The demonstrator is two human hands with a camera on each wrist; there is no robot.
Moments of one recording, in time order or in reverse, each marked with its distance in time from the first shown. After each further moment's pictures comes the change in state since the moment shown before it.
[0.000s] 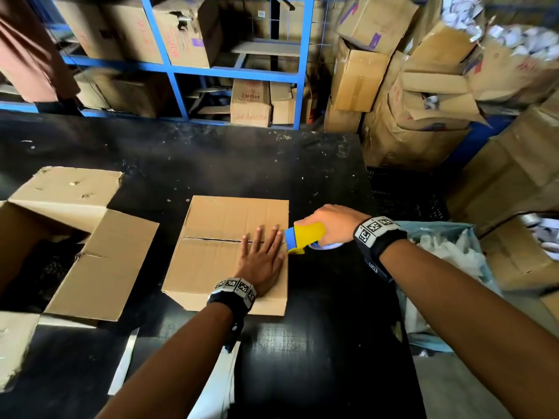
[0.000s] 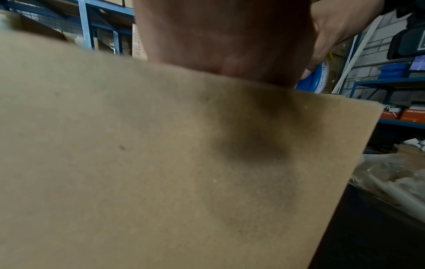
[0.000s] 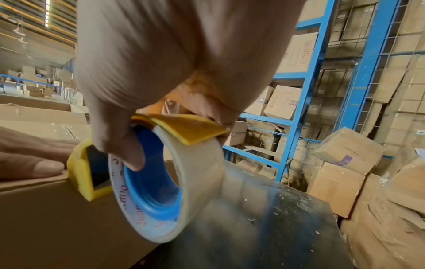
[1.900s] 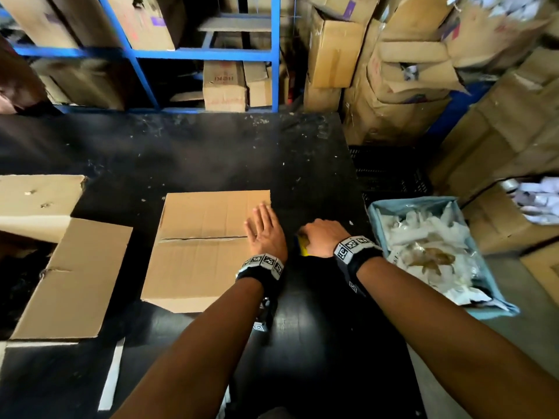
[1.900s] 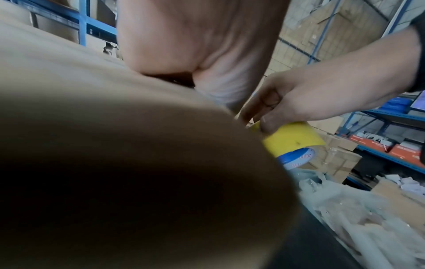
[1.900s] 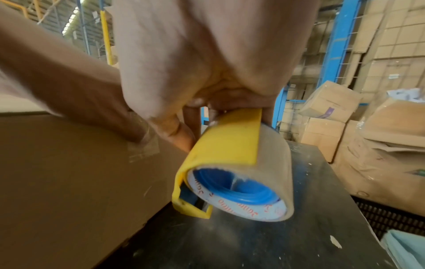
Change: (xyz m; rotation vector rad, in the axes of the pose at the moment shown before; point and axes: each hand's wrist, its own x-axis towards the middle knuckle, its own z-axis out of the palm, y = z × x) left_hand 0.071 0.066 0.008 -0.020 -0.051 -0.331; right_hand 0.004 0.004 0.078 0.029 -0.016 0.413
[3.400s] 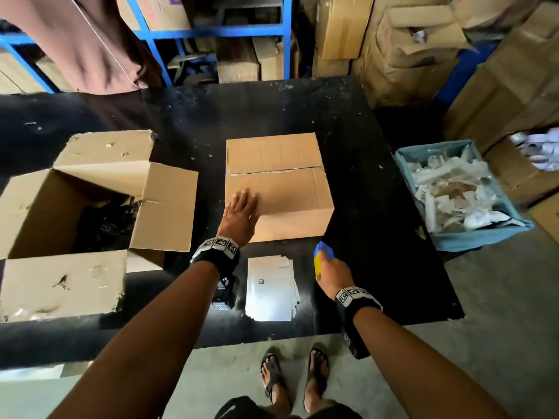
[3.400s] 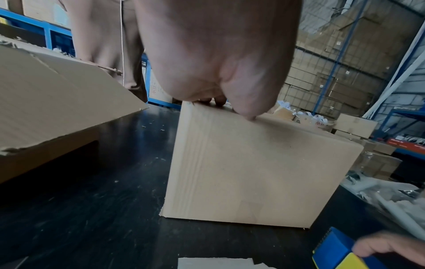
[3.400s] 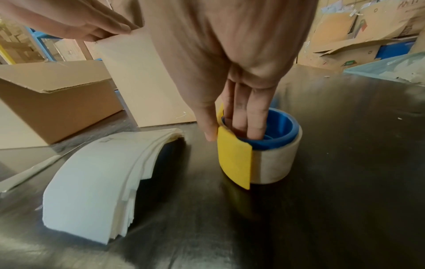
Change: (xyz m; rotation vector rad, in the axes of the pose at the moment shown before) left_hand -0.130 -0.265 -0.025 -0.139 0.062 0.378; right_hand -0.134 -0.212 0.219 0.371 0.125 0.342
